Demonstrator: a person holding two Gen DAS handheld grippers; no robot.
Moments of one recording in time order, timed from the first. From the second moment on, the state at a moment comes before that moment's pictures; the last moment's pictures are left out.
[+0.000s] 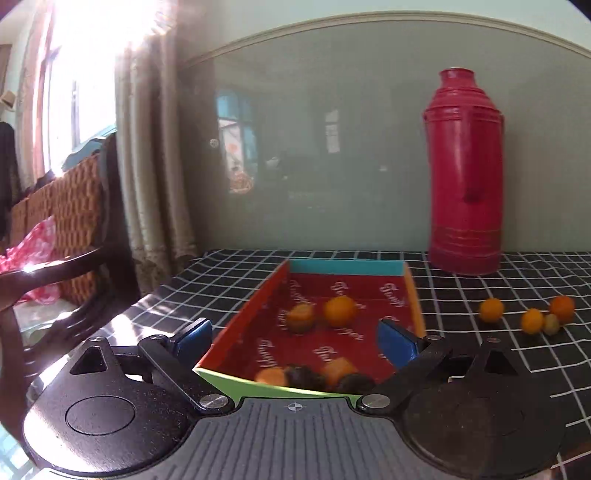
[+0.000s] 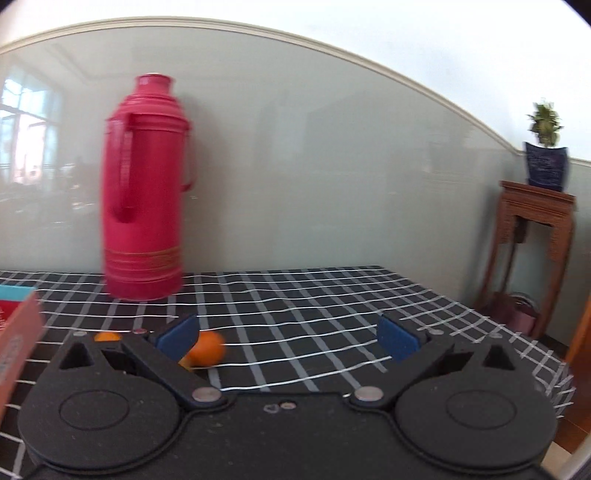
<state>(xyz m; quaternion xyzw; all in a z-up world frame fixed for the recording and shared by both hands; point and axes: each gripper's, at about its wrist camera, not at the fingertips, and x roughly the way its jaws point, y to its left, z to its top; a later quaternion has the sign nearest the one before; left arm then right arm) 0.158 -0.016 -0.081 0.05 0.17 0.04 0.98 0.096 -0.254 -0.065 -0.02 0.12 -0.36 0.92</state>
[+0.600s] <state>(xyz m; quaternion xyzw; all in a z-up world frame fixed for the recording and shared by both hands) 0.232 -0.159 -0.097 0.08 0.22 -0.10 0.97 0.050 -0.328 -0.068 0.01 0.12 -0.45 0.88</state>
